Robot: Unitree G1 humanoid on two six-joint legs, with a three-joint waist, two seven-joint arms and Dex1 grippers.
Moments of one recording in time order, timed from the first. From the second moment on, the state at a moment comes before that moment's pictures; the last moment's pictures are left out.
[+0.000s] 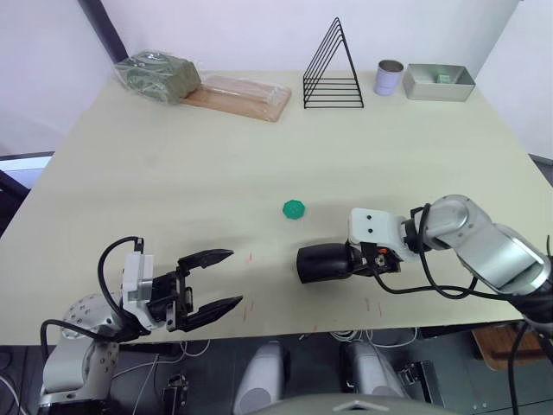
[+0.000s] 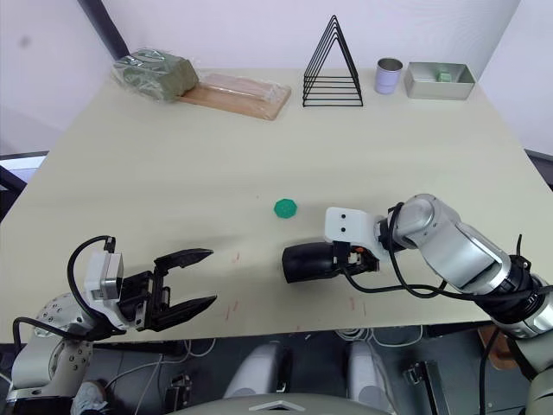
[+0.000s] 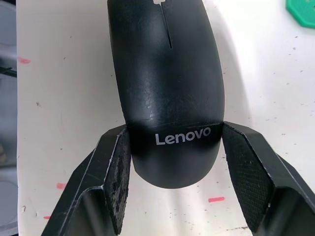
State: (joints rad) left arm 0.20 0.64 0.27 -0.17 -0.70 0.06 -1.39; right arm -0.66 -0.82 0.57 -0.48 0.16 0.92 1.09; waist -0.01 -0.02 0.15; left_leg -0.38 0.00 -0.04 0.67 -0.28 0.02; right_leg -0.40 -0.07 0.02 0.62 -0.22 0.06
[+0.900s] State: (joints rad) left arm 0.22 0.64 0.27 -0.17 -0.70 0.06 -1.39; right arm -0.72 -0.78 0.65 -0.43 0.09 0.89 1.11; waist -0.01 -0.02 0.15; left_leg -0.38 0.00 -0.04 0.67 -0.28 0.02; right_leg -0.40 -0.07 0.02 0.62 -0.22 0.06
